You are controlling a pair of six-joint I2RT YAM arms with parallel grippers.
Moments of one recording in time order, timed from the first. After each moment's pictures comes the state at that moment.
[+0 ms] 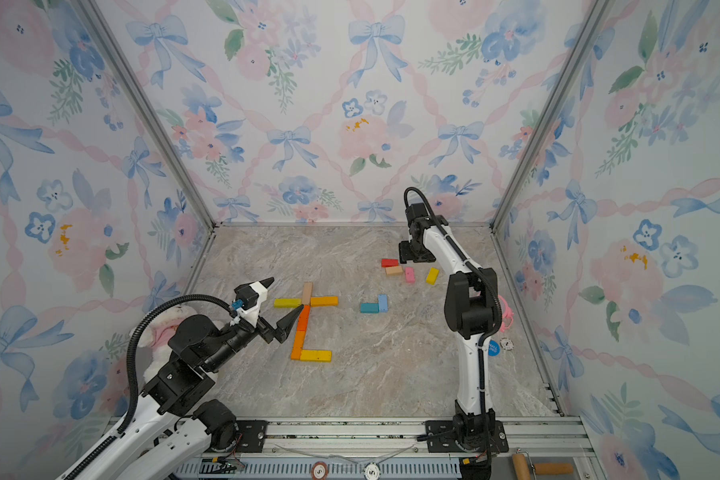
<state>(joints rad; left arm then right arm) -0.60 0.56 0.59 -0.02 0.09 0.15 0.22 2.23 2.04 -1.03 0.09 0.13</state>
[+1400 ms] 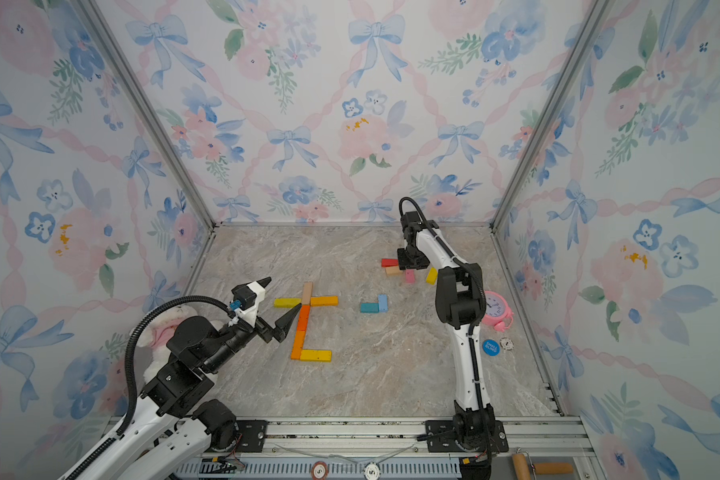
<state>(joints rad) -0.59 0.55 0.58 -0.02 0.06 0.15 0.21 2.41 2.14 -1.06 0.07 0.13</state>
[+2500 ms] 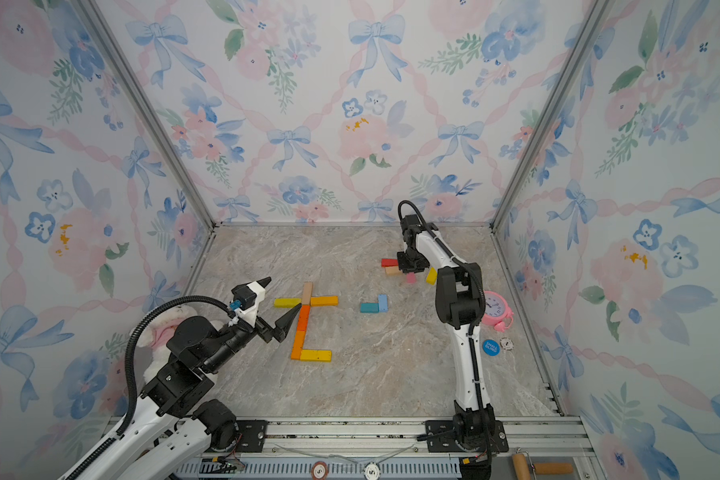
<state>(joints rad) -0.59 0.55 0.58 -0.02 0.06 0.15 0.21 2.41 2.11 -1.05 0.06 0.10</state>
